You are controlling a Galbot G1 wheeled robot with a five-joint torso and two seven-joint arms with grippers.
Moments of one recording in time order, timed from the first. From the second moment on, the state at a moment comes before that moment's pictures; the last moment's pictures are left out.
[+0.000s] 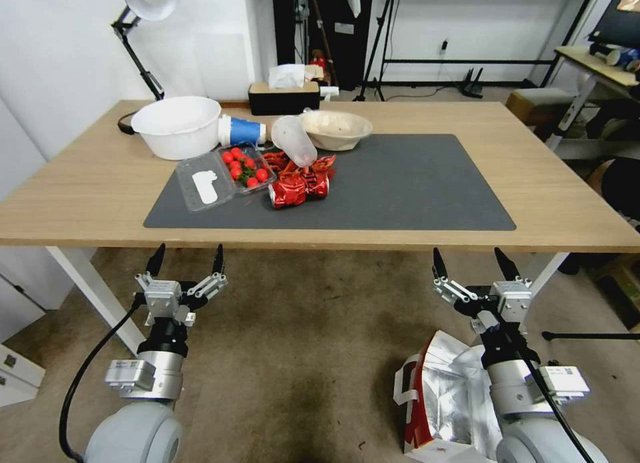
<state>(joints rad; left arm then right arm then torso) 1.67 -1.36 -0.57 -2.22 -0.17 -0.15 -0.08 -1.74 1.41 0.57 2.36 0.12 0.01 0.07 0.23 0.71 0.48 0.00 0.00</state>
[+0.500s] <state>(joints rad) 1.67 -1.36 -0.58 -2.20 -0.17 -0.15 -0.08 -1.73 1.42 0.57 2.34 0.12 0.01 0.07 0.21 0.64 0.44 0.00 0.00</state>
